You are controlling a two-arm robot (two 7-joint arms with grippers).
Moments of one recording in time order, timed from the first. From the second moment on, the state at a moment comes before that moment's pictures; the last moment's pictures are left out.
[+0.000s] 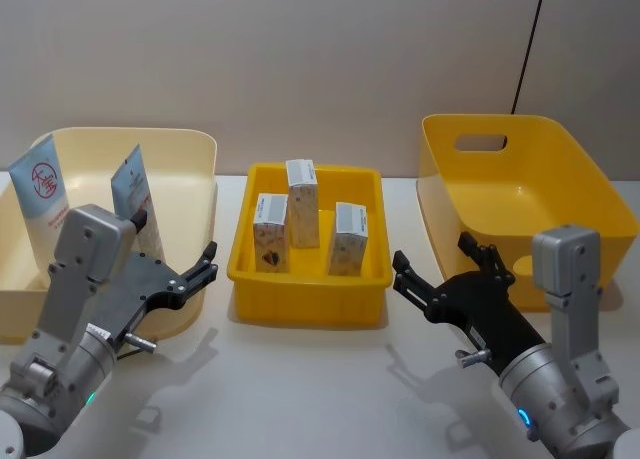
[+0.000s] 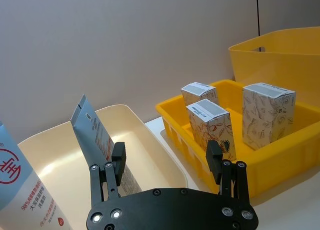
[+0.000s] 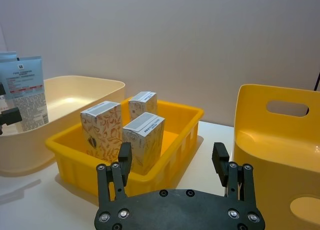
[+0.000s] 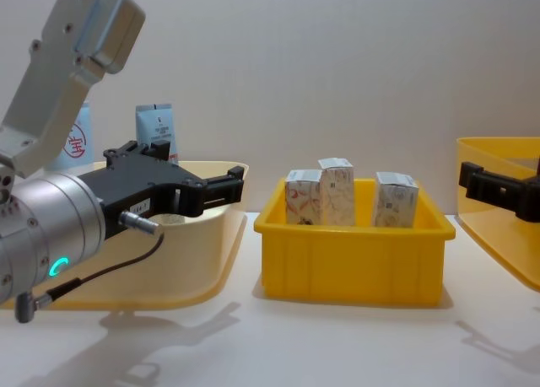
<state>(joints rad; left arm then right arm) -0.24 0.38 0.45 -1.63 -0.20 0.01 -0.01 -0.01 0.34 -0.23 -1.77 0.29 0.03 0.07</state>
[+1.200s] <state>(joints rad) -0.14 0.39 0.34 -1.75 -0.32 0.07 -0.03 -0.01 0.34 -0.23 -1.77 0.29 0.03 0.07</state>
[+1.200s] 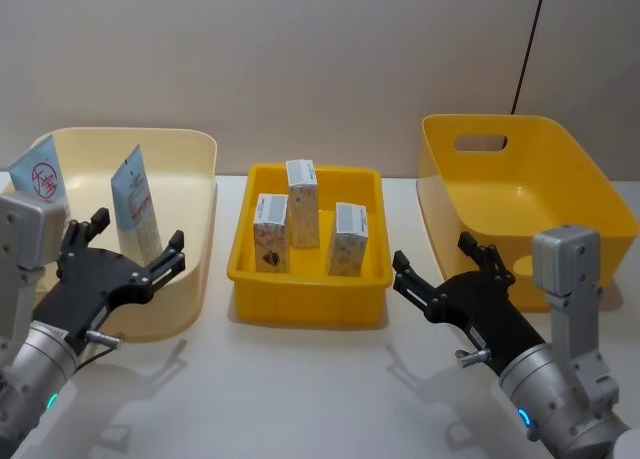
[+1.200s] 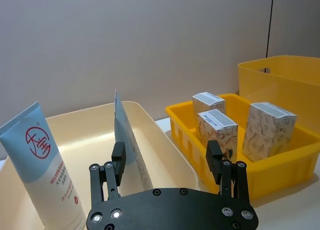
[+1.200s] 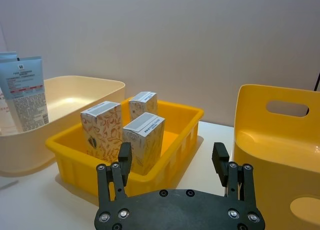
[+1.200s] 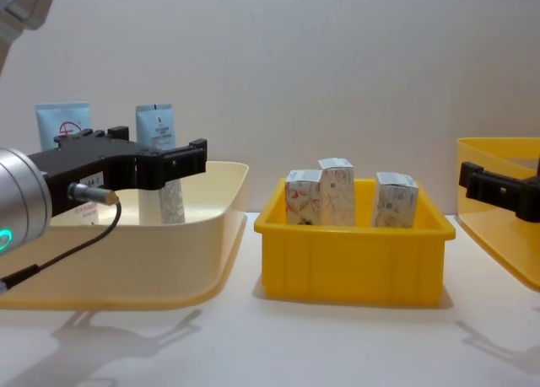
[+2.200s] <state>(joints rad) -0.30 0.32 0.27 -1.49 -0.41 0.11 -0.11 -0.01 0.34 -0.23 -1.77 0.29 0.03 0.07</state>
